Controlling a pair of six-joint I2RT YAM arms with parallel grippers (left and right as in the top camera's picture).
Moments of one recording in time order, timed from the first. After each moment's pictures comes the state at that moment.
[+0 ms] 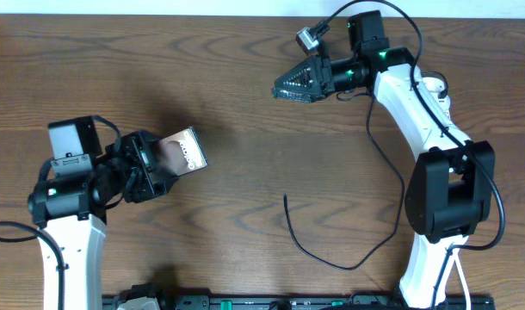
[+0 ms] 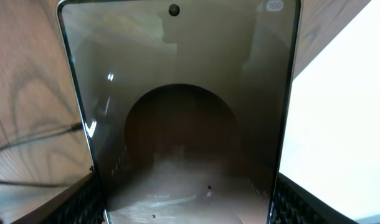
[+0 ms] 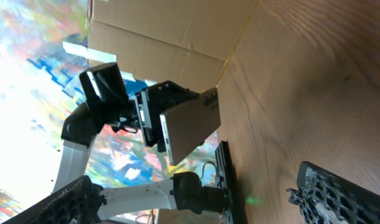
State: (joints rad) left arm 0.19 1.10 1.01 -0.94 0.52 -1.74; right arm 0.23 2.08 1.74 -0.69 -1.52 0.17
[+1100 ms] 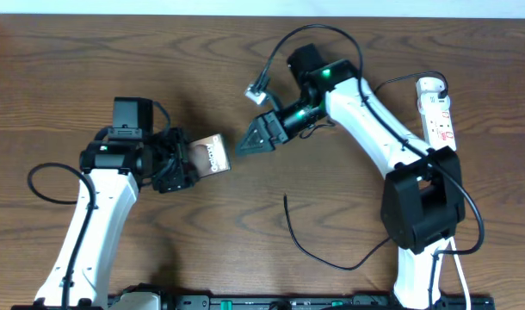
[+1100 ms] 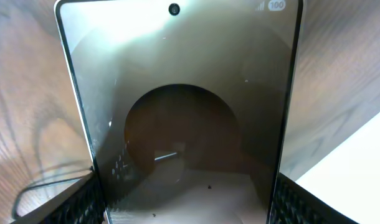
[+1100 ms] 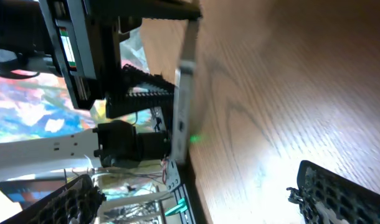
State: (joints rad) left arm -0.04 1.34 1.01 -0.86 0.33 -1.82; right arm 0.46 2.08 1.74 -1.09 -1.11 -0.20
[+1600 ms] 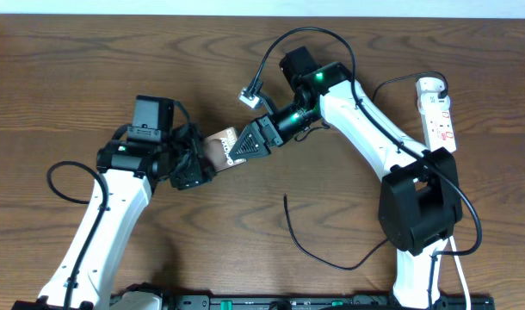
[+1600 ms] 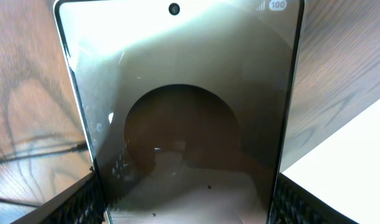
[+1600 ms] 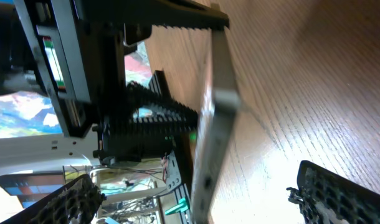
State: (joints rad) left arm -0.15 1.34 1.01 -0.79 0.32 -2.02; right arm 0.49 2.08 1.74 -1.08 -1.10 -0.20
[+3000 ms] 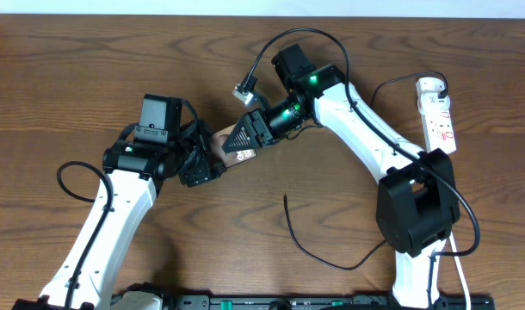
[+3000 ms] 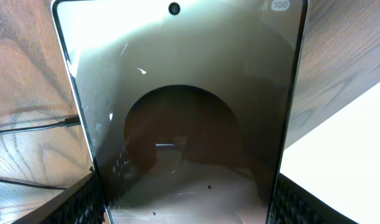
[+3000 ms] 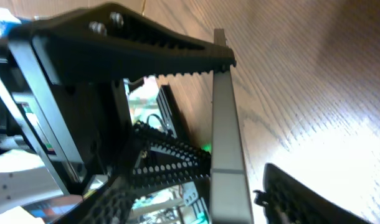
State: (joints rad) left arm -0.19 1.34 1.01 -0.73 0.36 -2.09; right arm 0.52 2.08 1.74 -0.97 -1.10 0.03
